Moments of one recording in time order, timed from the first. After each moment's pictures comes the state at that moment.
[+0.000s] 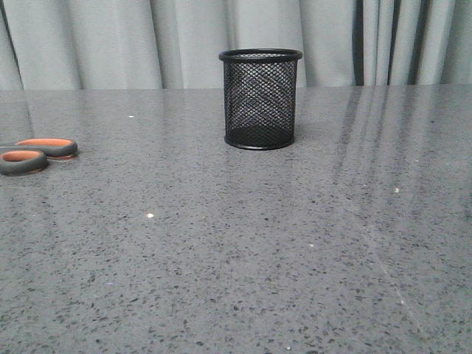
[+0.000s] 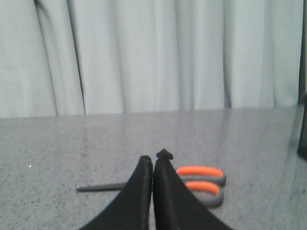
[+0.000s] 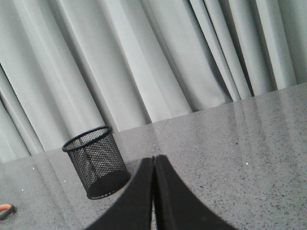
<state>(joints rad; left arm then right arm) -0.13 0.00 0.00 -0.10 -0.08 0.04 0.19 -0.01 0.01 0.25 -0.12 0.08</state>
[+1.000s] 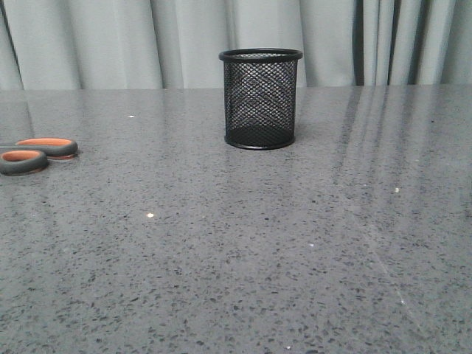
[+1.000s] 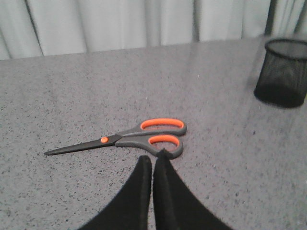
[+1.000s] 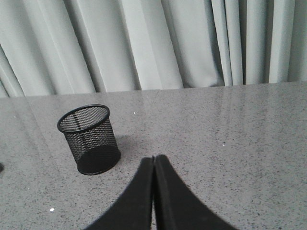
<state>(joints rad) -0.13 0.32 -0.45 -0.25 0.52 0.32 0.19 0.31 -0.49 0.05 0.34 0.08</state>
